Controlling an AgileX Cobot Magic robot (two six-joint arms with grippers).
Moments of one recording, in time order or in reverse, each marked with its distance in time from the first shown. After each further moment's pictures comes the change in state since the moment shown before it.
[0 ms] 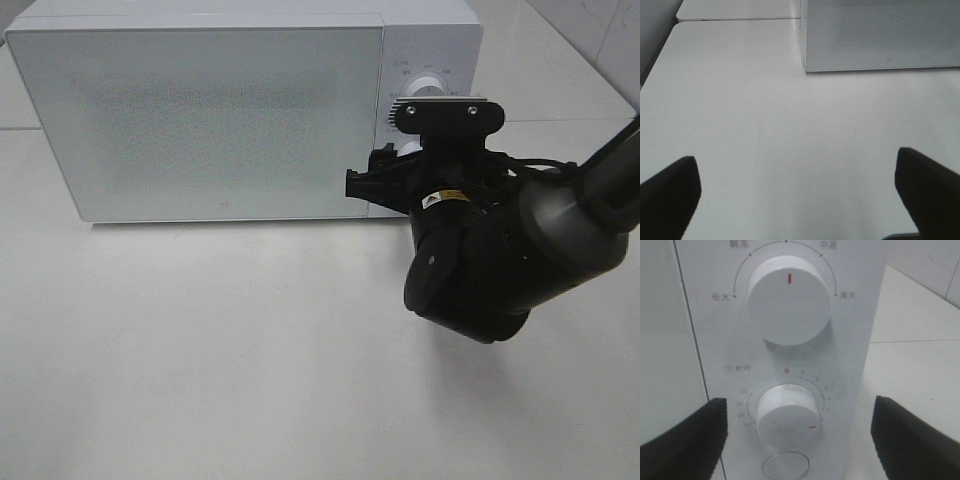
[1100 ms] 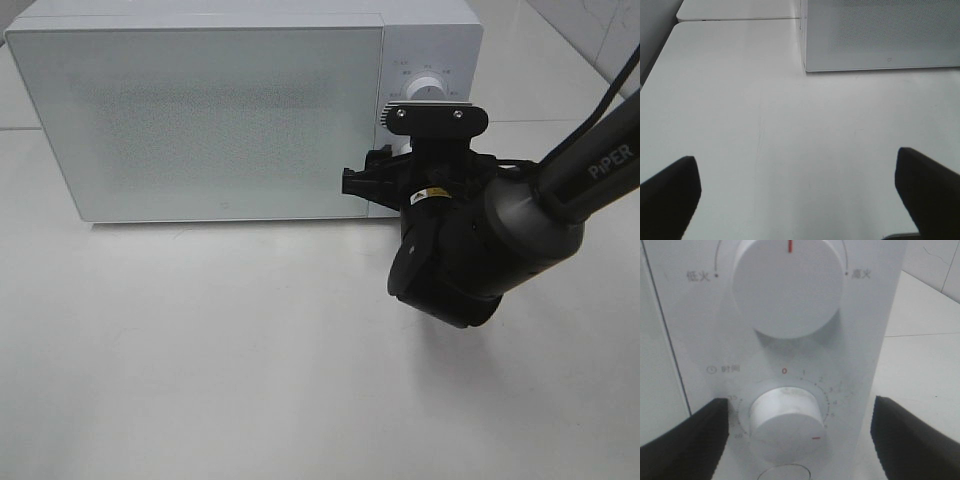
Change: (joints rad) left arm 0.000 0.000 0.000 0.000 0.000 0.000; right arm -0.040 0.079 -0.081 0.004 0.008 0.000
